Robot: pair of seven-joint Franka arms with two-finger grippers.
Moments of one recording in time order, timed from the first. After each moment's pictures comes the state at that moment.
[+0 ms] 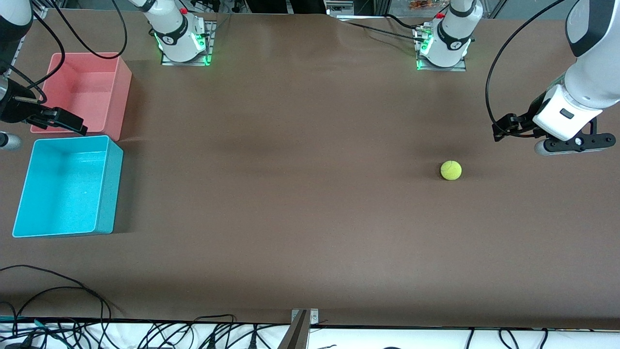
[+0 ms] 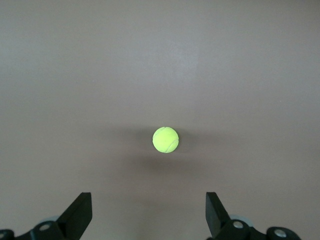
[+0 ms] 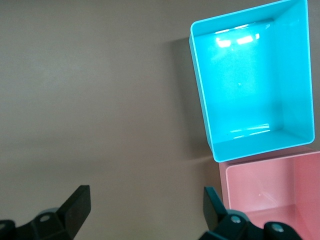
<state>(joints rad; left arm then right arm) -0.07 0.02 -0.01 -1.73 0.04 1.68 -0.19 0.06 0.06 -0.10 -1.62 0.01 1.62 0.11</state>
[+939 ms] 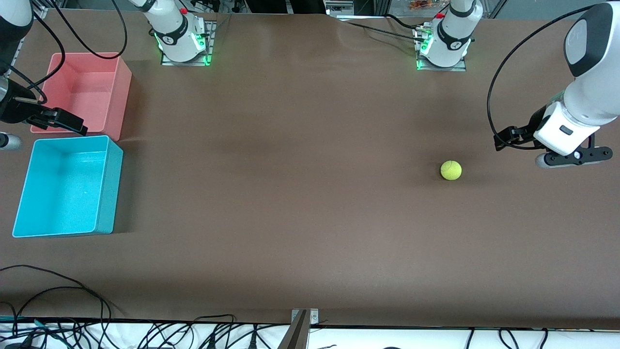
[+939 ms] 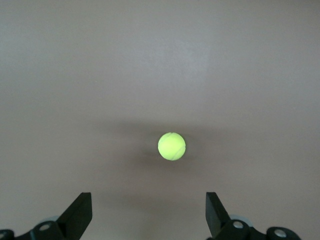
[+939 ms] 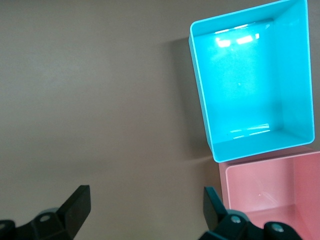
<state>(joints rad) -0.04 0.07 0.00 -1.75 0.04 1.74 -0.18 0.06 0.06 -0.10 -1.62 0.00 1.62 0.11</state>
